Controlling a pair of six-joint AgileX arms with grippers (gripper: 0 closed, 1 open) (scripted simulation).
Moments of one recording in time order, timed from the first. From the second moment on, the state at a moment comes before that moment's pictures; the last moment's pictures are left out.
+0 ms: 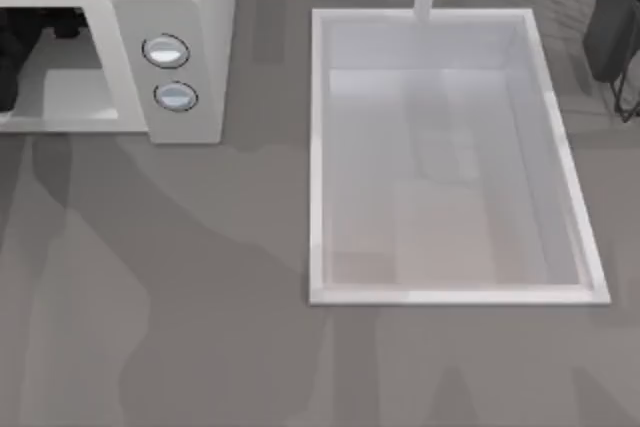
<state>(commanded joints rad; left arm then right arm) 0.12 2.69 1.81 0.65 0.15 0.06 0.00 0.00 0.00 0.00 0.00 0.00</state>
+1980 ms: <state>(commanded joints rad) -0.39 1.49 0.54 0.54 -0.35 -0.12 0.00 0.00 0.00 0.00 0.00 0.00</state>
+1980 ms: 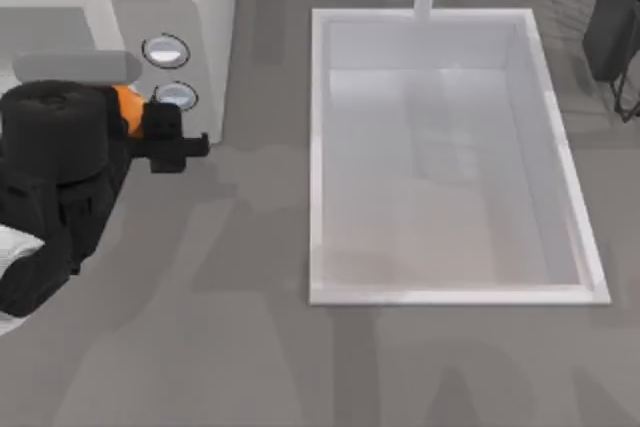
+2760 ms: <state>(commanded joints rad) -0.40 1.98 0.37 1.24 -0.34 -0.12 0.00 0.00 0.00 0.00 0.00 0.00</state>
